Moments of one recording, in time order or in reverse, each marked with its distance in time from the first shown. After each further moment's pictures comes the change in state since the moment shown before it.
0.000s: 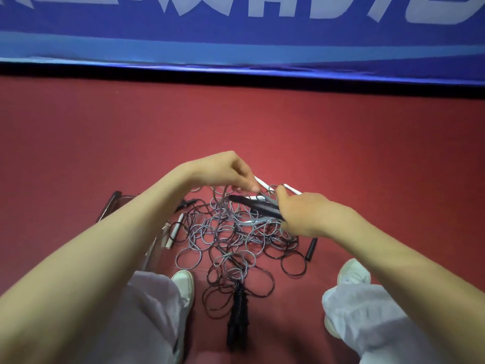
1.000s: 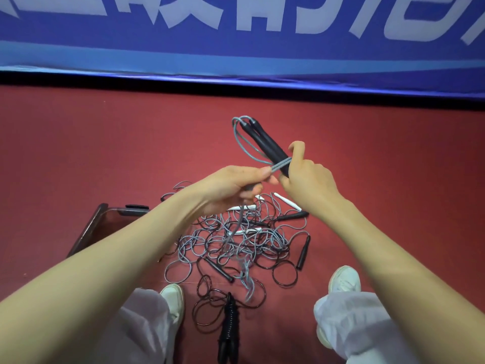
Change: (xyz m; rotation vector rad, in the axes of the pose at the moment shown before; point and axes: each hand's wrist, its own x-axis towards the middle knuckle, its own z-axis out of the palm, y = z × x) left_hand 0.011 0.024 0.036 -0.783 0.039 0.009; right_hand 0.019 0.029 -0.027 0.240 0.603 0.217
